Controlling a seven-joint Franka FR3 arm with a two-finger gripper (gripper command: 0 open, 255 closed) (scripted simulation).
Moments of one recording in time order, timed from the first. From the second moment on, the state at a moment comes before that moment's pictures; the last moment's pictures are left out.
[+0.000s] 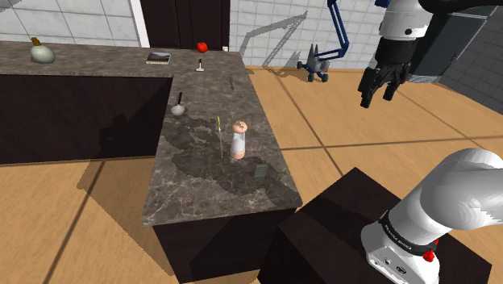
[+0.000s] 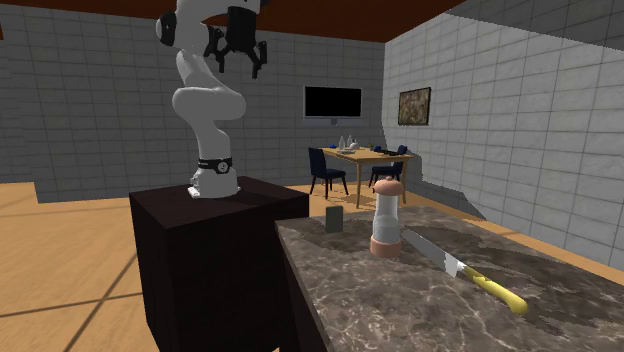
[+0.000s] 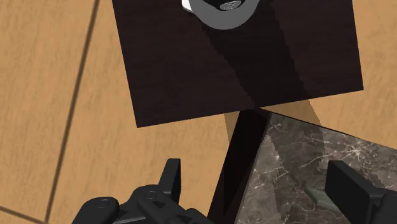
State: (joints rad) arm -0.02 -0.83 -0.02 -2.44 -0.06 1.45 0.15
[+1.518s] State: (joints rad) arm 0.05 -0.30 0.14 -2.66 0.05 2.30 0.35
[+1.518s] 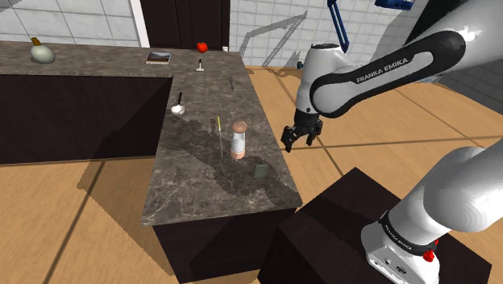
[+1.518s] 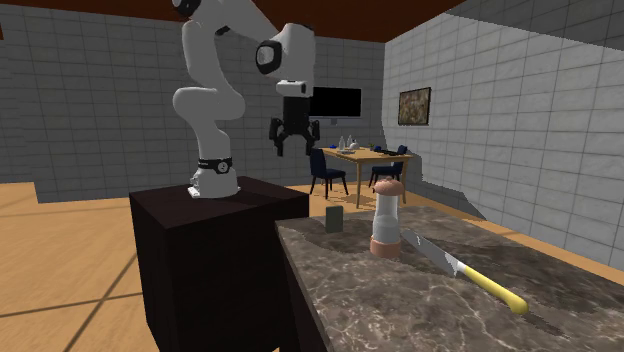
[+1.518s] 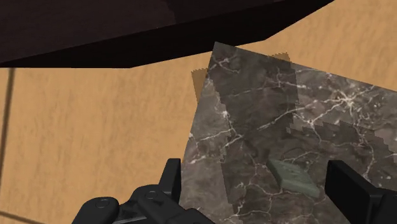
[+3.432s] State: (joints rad) arm 0.13 0.40 0.13 -2.40 -0.15 2.79 0.59
